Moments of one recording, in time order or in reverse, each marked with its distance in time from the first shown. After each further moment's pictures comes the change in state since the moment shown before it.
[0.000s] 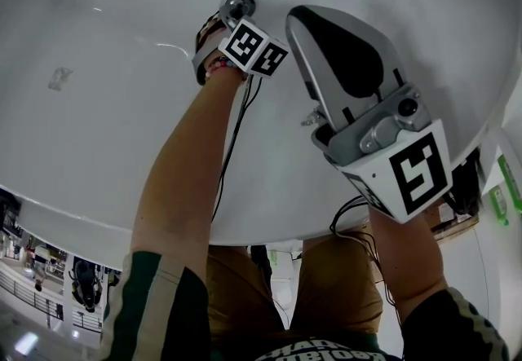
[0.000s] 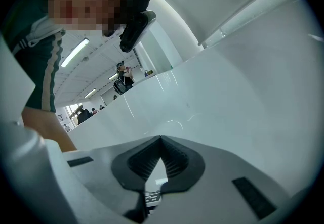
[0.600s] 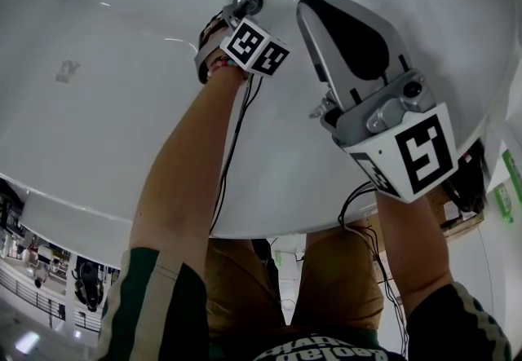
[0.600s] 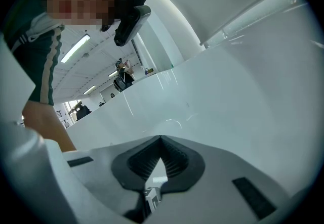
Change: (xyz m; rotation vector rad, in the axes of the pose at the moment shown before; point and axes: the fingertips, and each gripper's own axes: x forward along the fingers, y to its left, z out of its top) left arm -0.010 0.002 -0.011 0.013 -0.015 -0.028; right arm 0.003 0.000 -0.004 -0.033 0.016 -0.019
